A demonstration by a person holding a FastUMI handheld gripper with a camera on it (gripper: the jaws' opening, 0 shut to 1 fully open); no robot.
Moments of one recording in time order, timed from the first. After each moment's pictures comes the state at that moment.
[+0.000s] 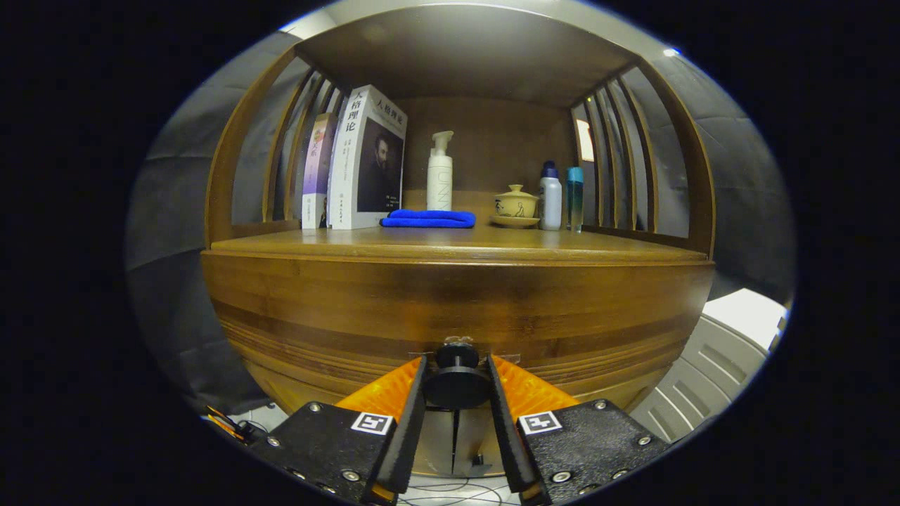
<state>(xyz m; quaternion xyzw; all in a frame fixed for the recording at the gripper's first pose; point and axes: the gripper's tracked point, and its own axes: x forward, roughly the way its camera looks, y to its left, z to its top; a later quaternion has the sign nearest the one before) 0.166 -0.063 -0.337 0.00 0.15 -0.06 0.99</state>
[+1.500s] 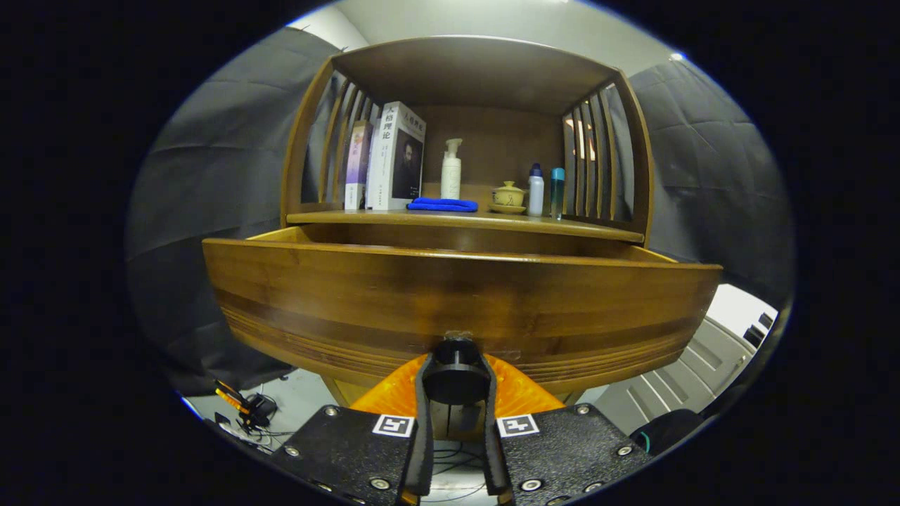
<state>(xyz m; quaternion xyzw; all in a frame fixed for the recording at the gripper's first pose) 0.014 -0.052 -0.326 -0.04 0.17 -0.04 0.98</state>
